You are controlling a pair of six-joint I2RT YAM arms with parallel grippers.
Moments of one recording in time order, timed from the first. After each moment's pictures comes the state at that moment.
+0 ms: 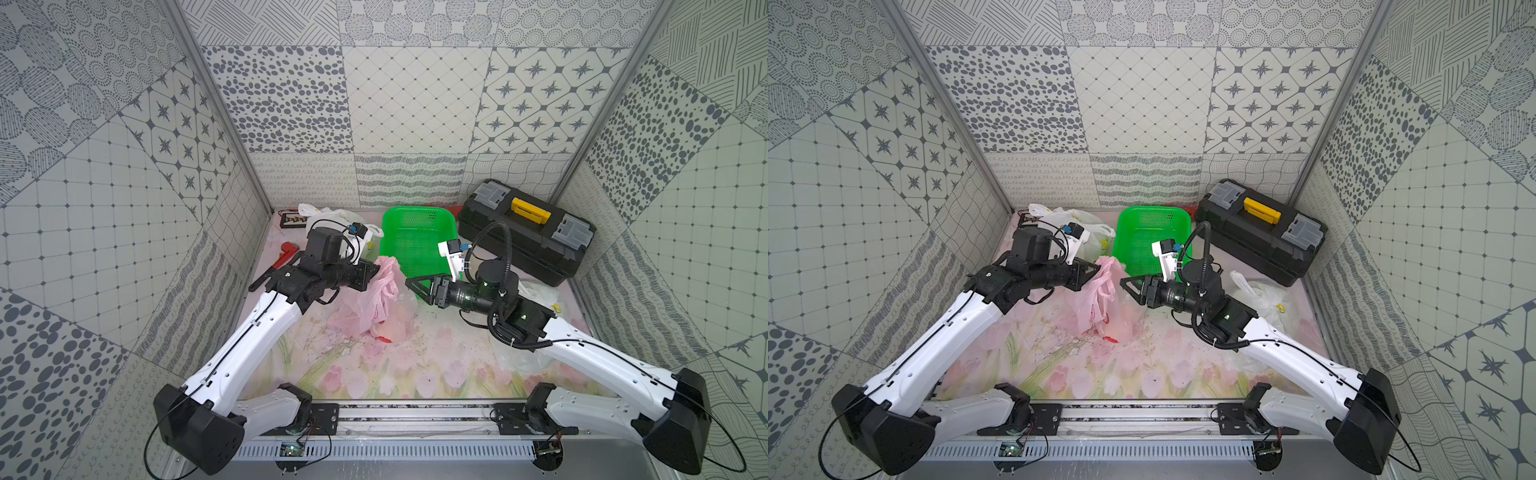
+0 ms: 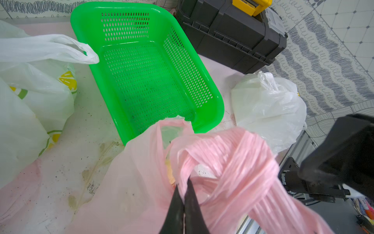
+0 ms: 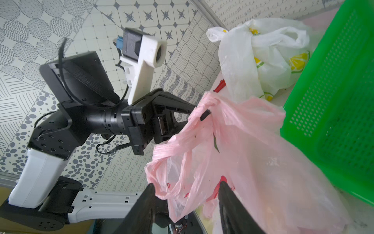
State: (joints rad) left arm -0.45 1.17 1.17 -0.66 0.39 -0.18; right arm 0.85 1.13 0.92 0.01 -0.33 0.81
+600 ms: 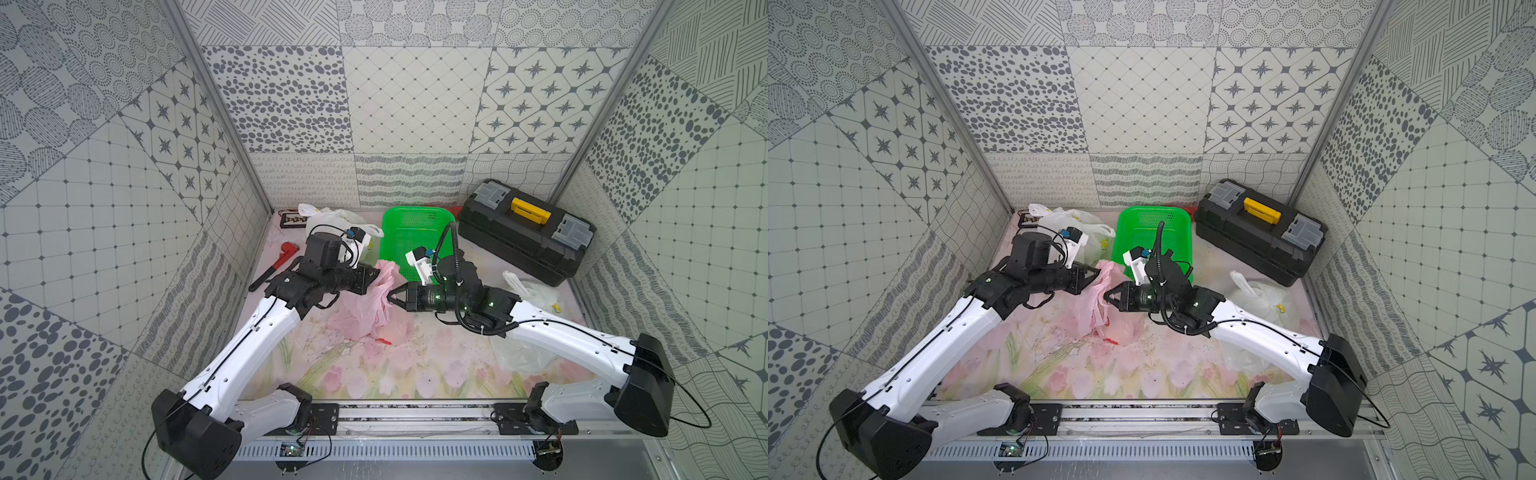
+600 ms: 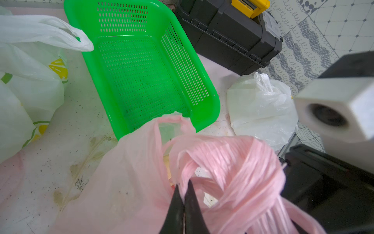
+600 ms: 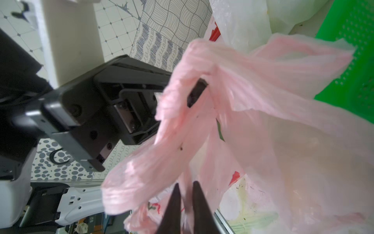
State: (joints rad) left arm -0.45 1.13 1.11 -0.63 0.41 -0.24; right arm 0.91 1.34 1.05 -0.13 -0.34 0.89
